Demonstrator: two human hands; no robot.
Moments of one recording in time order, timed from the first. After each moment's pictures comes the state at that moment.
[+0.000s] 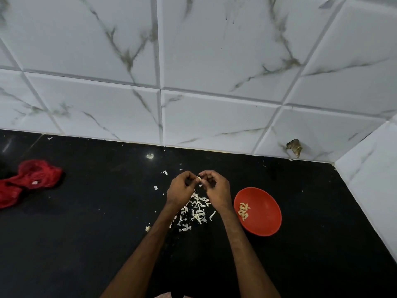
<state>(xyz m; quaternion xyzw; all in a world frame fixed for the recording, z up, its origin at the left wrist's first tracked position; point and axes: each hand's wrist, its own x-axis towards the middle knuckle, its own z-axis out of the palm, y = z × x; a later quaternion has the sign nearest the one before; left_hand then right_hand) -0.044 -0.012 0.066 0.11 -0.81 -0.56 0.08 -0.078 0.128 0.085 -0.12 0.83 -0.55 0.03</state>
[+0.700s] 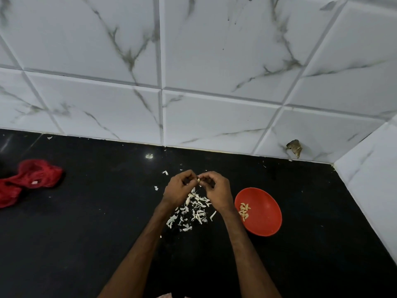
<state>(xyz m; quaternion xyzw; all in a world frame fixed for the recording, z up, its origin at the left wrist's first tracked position) -0.040 -0.026 0.076 0.06 -0.82 -0.57 0.07 -0.076 0.130 0.089 -0.20 0.84 -0.50 0.00</state>
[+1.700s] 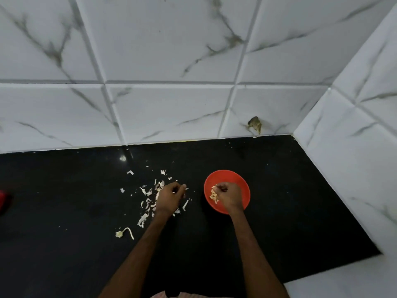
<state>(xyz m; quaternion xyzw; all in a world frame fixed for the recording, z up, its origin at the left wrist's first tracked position) -0.044 0.055 0.017 0.13 -0.83 -0.54 -0.02 -0.069 0.263 0.043 0.14 0.86 -0.48 0.05</state>
